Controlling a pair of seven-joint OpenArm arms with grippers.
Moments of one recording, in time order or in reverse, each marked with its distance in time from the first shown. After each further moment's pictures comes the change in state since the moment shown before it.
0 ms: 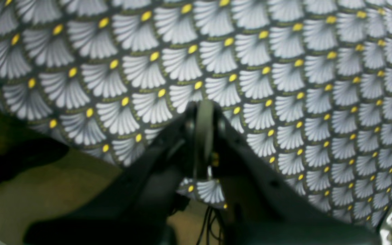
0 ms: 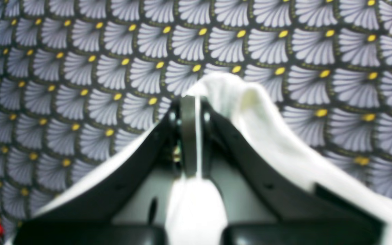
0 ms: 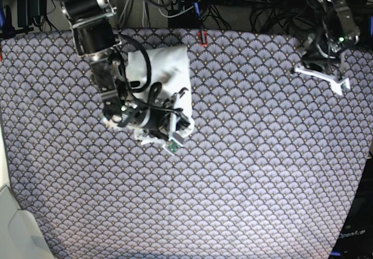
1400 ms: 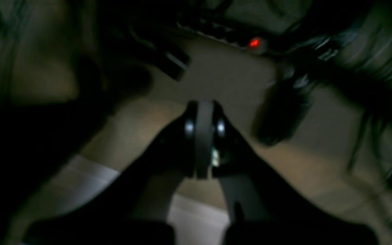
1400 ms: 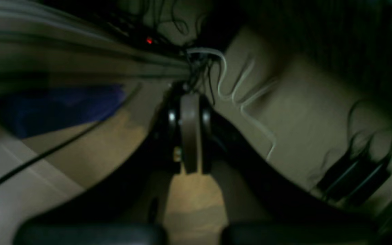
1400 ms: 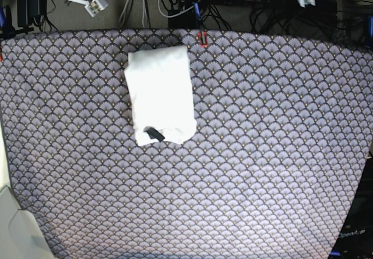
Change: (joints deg) left arm 23.9 -4.7 21.3 -26.6 10.1 0.0 -33.2; right arm -57.5 9.3 24.5 23.4 0.4 -0.2 11.1
